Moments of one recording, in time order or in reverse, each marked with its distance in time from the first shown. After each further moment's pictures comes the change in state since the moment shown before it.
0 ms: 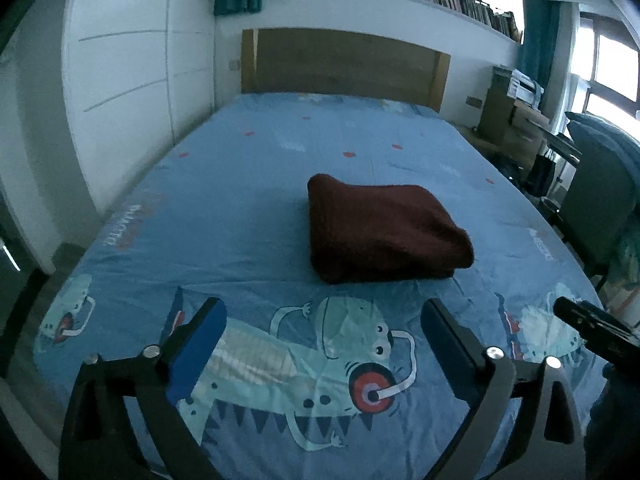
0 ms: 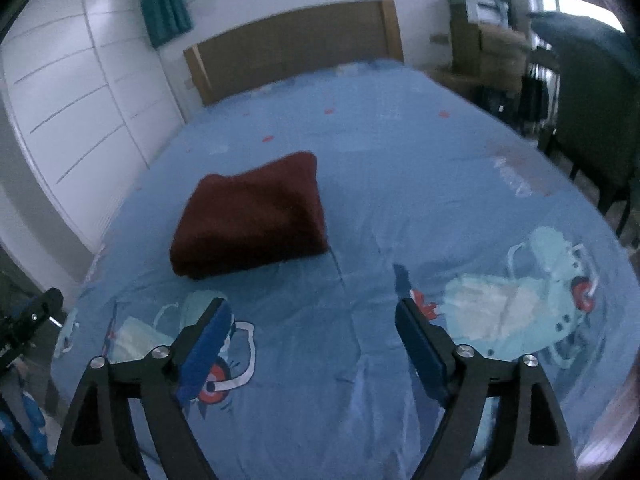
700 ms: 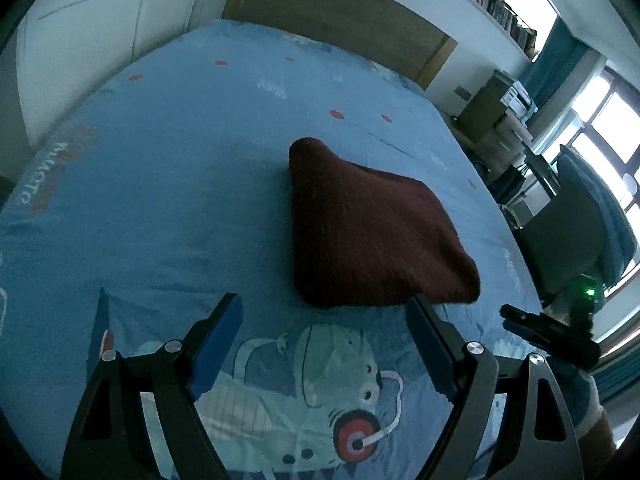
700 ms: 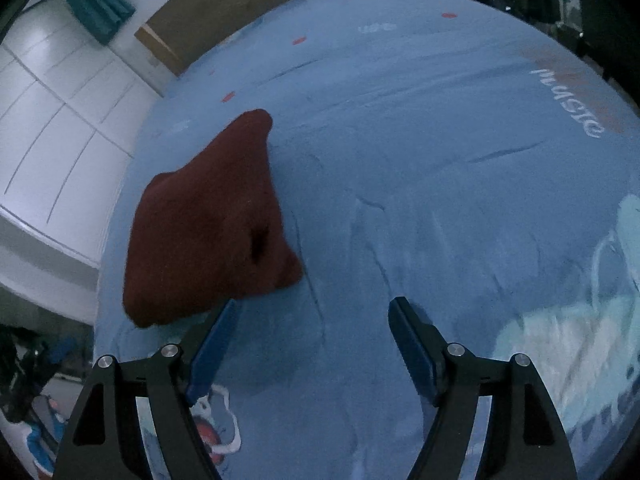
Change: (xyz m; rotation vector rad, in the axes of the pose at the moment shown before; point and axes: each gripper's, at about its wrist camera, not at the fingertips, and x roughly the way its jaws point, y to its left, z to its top) left arm 0.101 0.075 0.055 -0.184 0.214 -0.254; right arm 0.170 -0.068 0.062 0.218 0.303 0.132
